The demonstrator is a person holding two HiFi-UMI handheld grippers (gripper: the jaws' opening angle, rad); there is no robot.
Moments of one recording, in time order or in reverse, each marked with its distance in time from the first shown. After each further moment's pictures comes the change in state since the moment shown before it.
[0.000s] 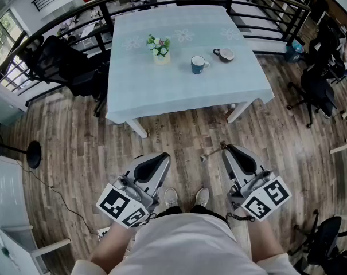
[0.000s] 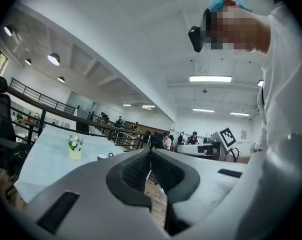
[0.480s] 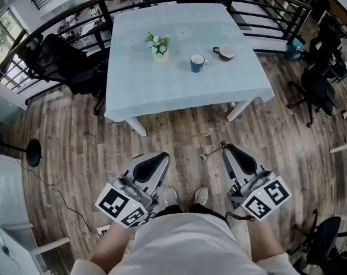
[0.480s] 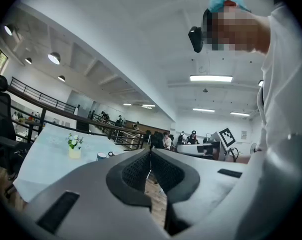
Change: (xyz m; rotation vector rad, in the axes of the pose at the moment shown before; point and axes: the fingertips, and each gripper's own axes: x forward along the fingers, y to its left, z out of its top) left arm 0.003 -0.002 -0.006 -0.005 0.007 0.003; right arm -0.004 -0.007 -0.005 0.007 0.006 -0.003
